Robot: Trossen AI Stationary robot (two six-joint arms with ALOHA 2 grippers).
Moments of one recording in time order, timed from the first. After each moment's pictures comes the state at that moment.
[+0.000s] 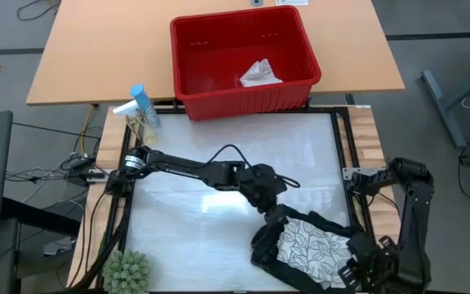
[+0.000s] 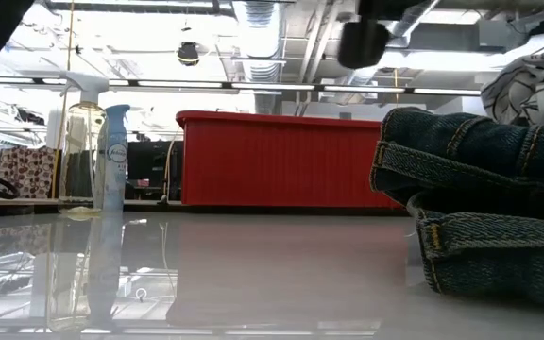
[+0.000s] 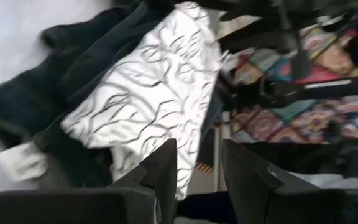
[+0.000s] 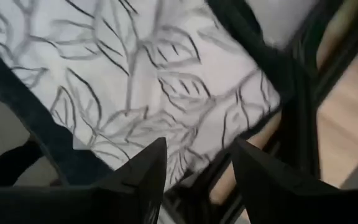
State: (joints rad) left arm -0.11 2.11 1.85 -0.20 0.41 -0.87; right arm 1.25 1.71 1.60 -1.56 0.11 2.23
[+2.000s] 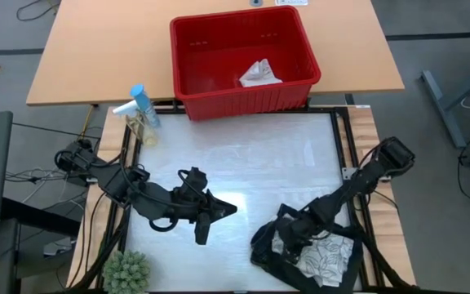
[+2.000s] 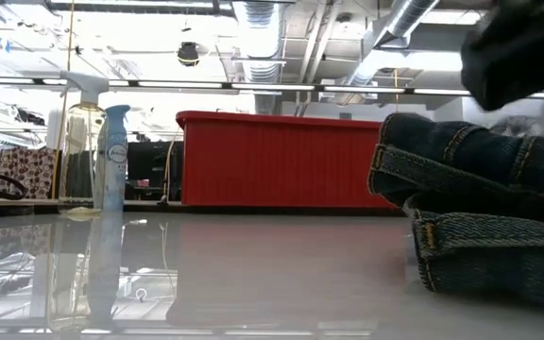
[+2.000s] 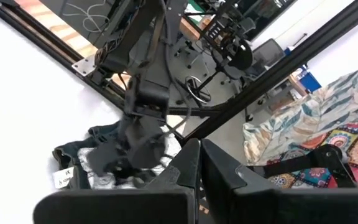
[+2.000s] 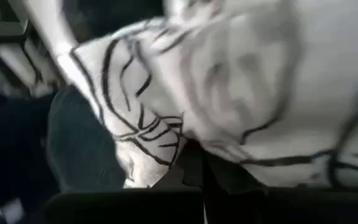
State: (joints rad) left arm -0.52 1.59 1.85 -0.52 -0.51 -0.87; right arm 0.53 1.70 0.88 -0.40 -0.14 1.15
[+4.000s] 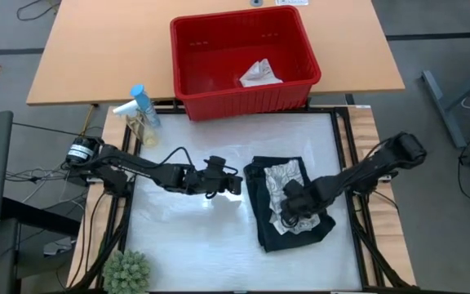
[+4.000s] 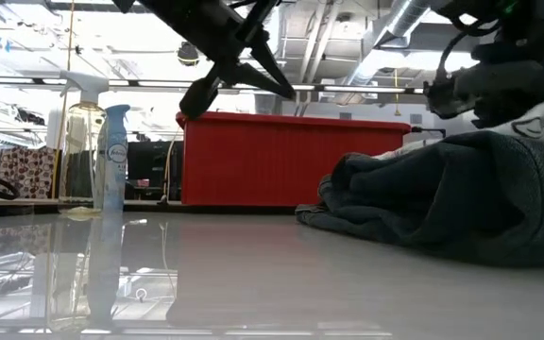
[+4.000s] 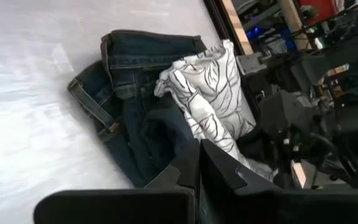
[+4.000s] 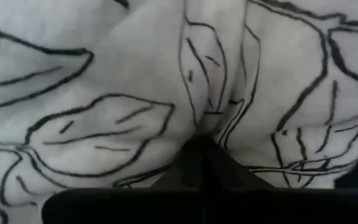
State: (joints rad) left arm -0.16 1.61 1.03 0.05 -0.44 -1.22; right arm 0.40 1.50 0.86 -0.77 0.10 1.23
